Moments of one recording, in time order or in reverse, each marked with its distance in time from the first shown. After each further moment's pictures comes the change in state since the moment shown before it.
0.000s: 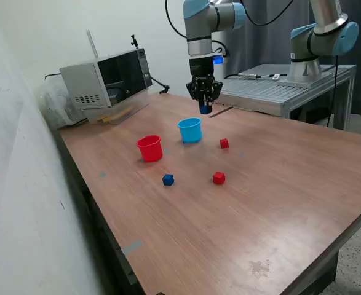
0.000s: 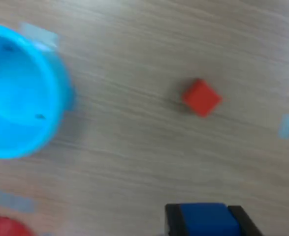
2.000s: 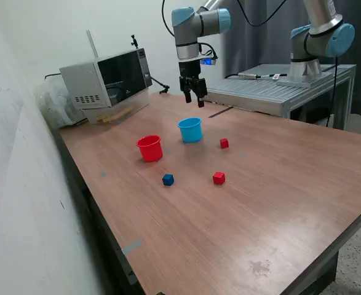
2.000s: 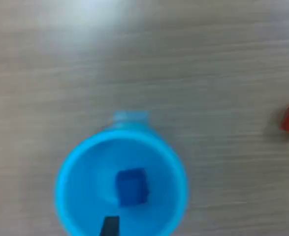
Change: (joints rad) arm -0.126 -0.025 0.067 0.008 -0.036 0.218
